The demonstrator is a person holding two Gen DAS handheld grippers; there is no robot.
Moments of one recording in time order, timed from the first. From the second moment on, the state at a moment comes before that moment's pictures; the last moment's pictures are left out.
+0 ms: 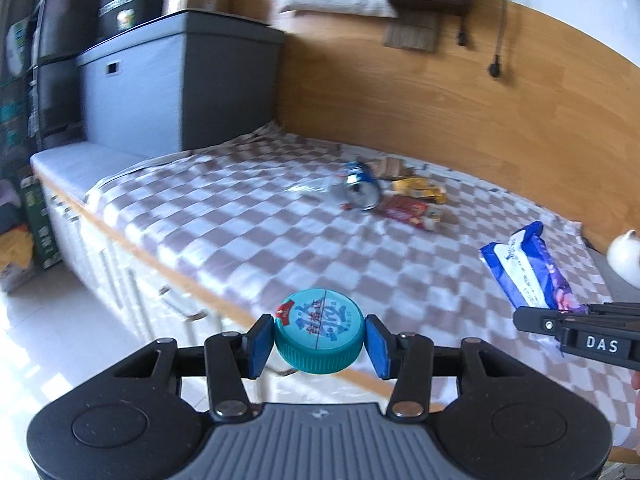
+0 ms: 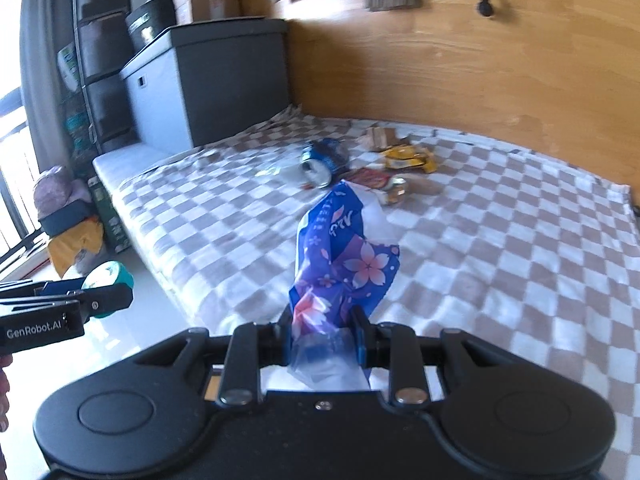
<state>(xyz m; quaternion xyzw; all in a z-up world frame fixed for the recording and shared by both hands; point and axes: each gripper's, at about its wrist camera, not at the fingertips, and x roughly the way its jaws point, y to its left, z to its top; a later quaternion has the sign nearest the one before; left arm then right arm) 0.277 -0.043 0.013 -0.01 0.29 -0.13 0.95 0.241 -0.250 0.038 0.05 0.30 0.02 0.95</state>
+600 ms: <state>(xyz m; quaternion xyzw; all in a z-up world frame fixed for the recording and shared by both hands) 0.270 0.049 -0.035 -0.06 0.33 -0.06 0.94 0.255 -0.149 -0.008 0.01 0.36 0.09 0.93</state>
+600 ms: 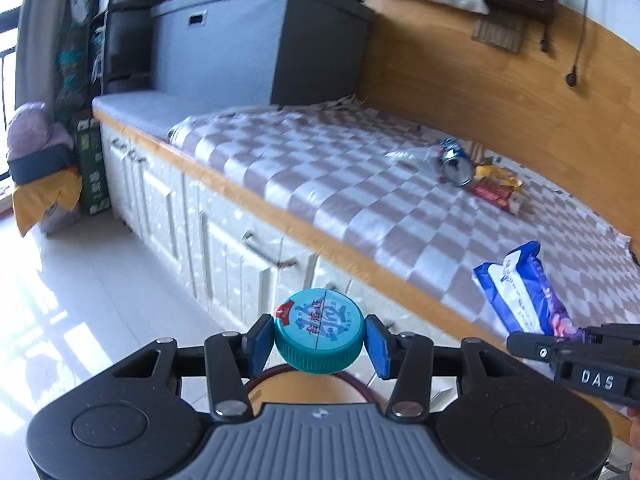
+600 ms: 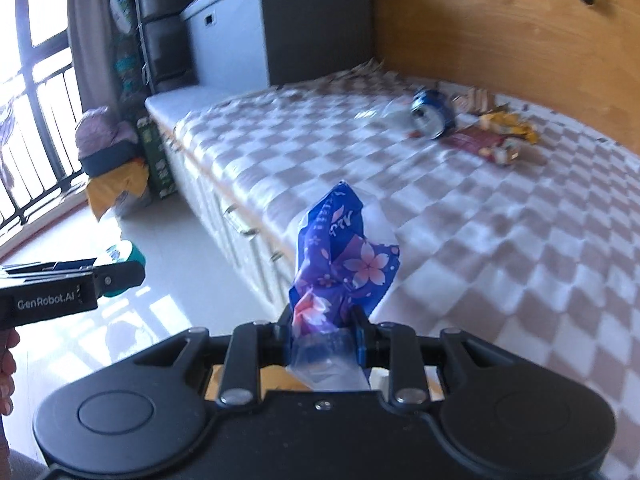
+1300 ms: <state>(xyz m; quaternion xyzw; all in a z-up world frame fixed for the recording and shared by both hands) 0.303 0.070 -0.169 -0.07 0.46 -0.06 0.88 0.295 -0.096 -0.142 -0.03 0.49 0.13 0.86</state>
